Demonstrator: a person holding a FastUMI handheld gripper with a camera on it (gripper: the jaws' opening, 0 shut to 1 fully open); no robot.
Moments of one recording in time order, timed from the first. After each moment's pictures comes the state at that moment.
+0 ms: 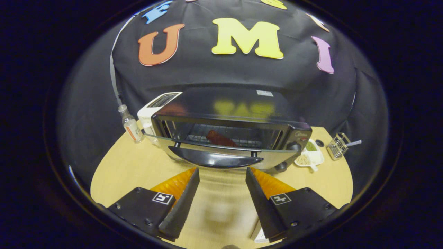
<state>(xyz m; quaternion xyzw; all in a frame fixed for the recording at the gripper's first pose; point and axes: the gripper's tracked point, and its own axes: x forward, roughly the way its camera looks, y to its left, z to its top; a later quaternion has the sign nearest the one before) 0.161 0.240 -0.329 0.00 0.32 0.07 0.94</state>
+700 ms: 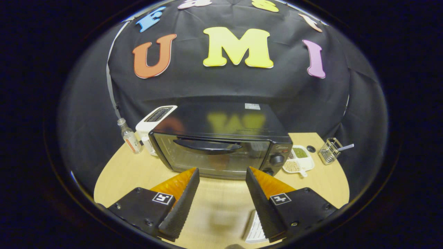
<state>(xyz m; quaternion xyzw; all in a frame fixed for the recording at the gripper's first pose) 0.147 0.208 -0.283 0.02 0.29 0.05 0.96</state>
